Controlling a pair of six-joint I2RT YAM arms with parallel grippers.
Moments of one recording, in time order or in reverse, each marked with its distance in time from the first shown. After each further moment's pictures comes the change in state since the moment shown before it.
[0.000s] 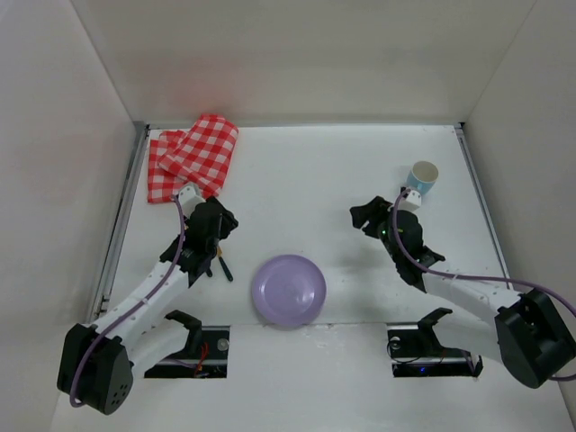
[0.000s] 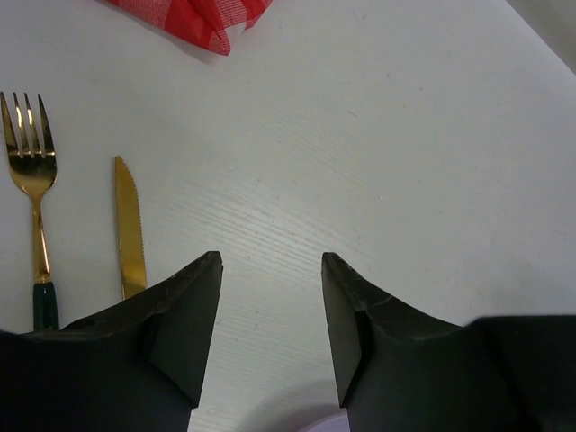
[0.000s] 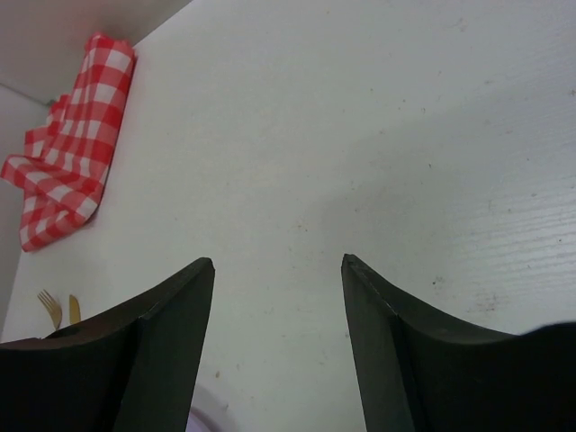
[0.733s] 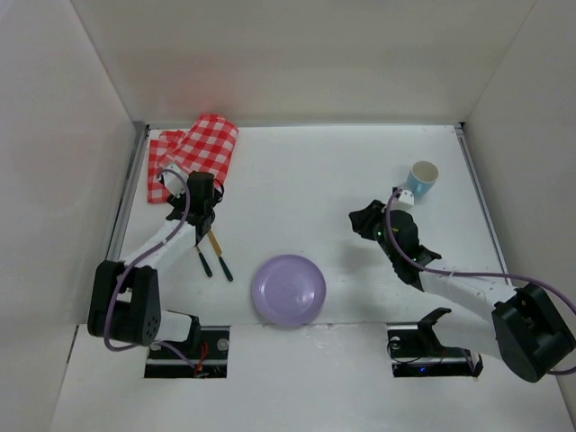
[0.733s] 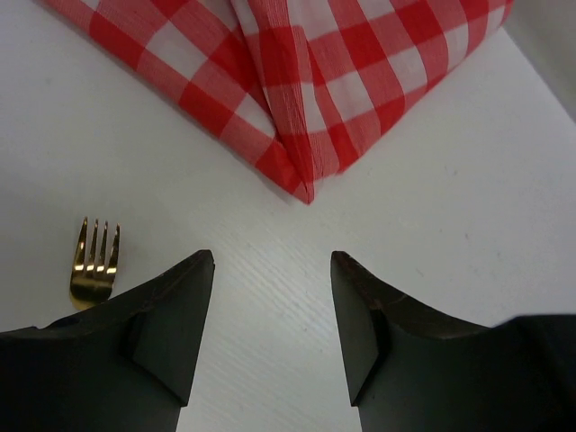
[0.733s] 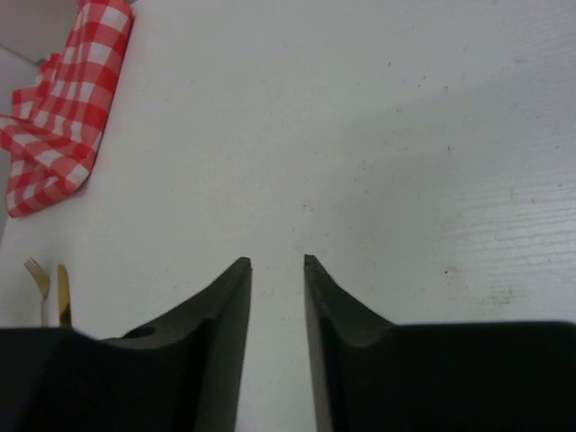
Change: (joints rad) left arm 0.199 0.375 0.182 0.120 -0.109 -0.023; right arm 0.027 0.037 0.010 -0.008 -0.036 -0.031
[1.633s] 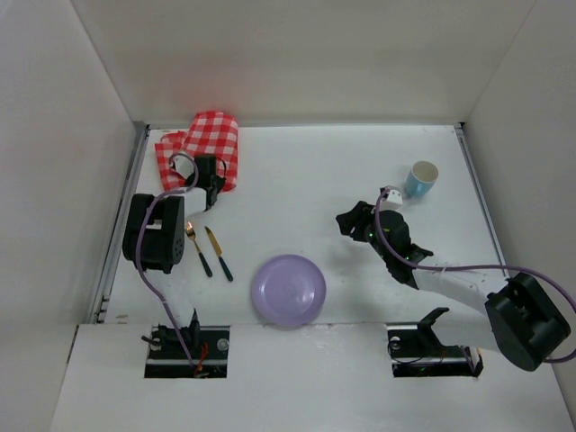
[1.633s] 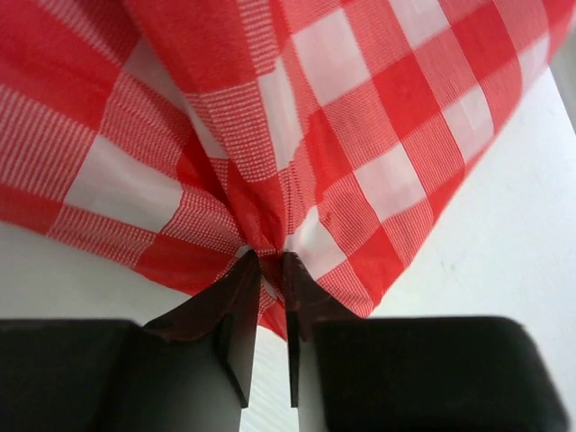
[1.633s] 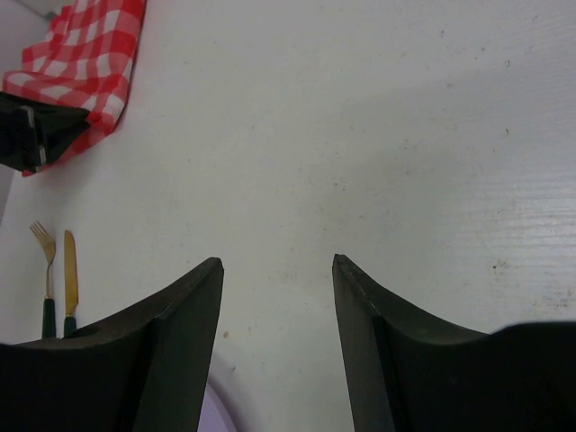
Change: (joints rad) left arm 0.128 0.572 0.319 0.193 0.222 -0.100; right arm 0.060 0.067 0.026 0.023 -0.023 -0.013
